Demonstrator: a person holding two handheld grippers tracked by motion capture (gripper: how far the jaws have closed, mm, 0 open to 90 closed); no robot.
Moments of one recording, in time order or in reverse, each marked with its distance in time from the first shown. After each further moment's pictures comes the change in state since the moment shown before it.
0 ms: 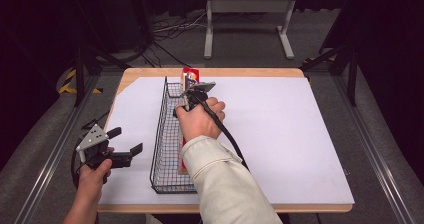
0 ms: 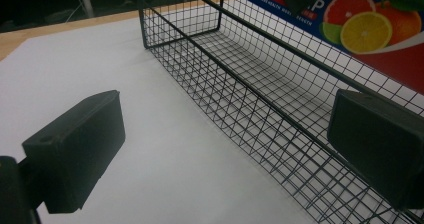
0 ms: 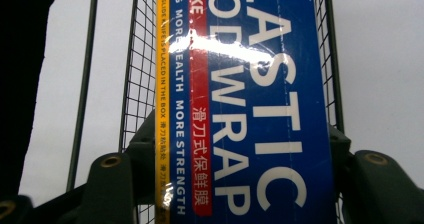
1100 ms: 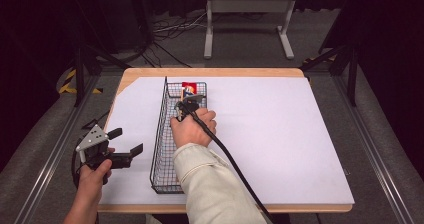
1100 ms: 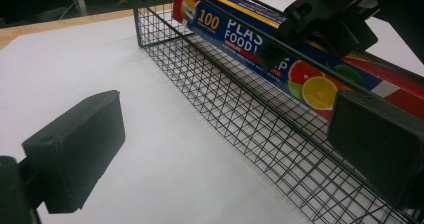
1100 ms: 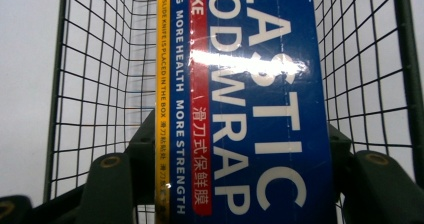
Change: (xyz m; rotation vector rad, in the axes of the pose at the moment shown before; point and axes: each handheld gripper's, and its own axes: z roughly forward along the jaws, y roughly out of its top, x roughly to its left) left arm 0.000 -0.001 0.000 -0.003 -0.018 -0.009; right arm 0.009 -0.019 0.047 0.058 -0.114 -0.019
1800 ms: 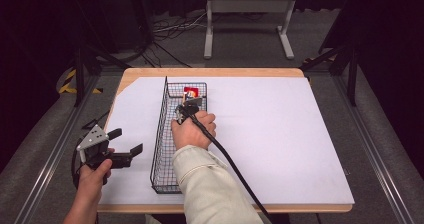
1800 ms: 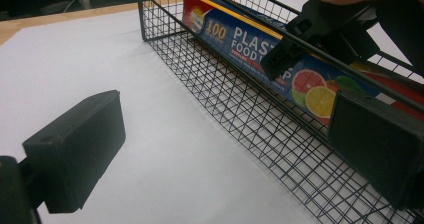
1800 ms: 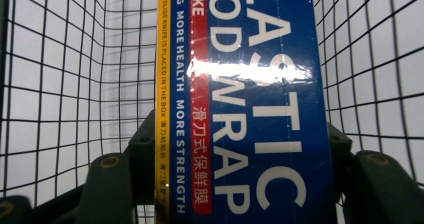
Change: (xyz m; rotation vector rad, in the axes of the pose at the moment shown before) left arm 0.001 -0.001 0.001 0.019 0.011 -0.006; right arm -0.001 -0.006 0.013 0.031 -0.041 -0.001
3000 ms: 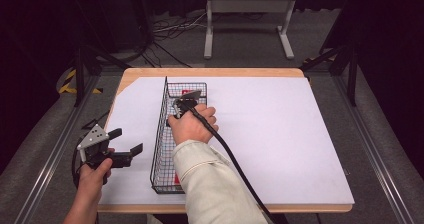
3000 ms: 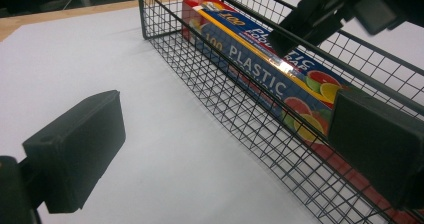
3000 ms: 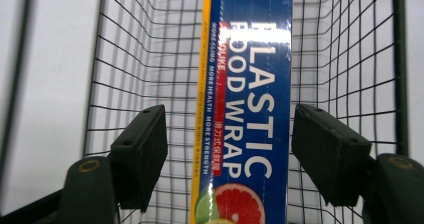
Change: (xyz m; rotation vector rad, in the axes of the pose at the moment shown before) left arm 0.000 0.000 0.001 0.007 -0.001 -0.005; right arm 0.003 0.011 -0.032 -0.008 0.074 -0.065
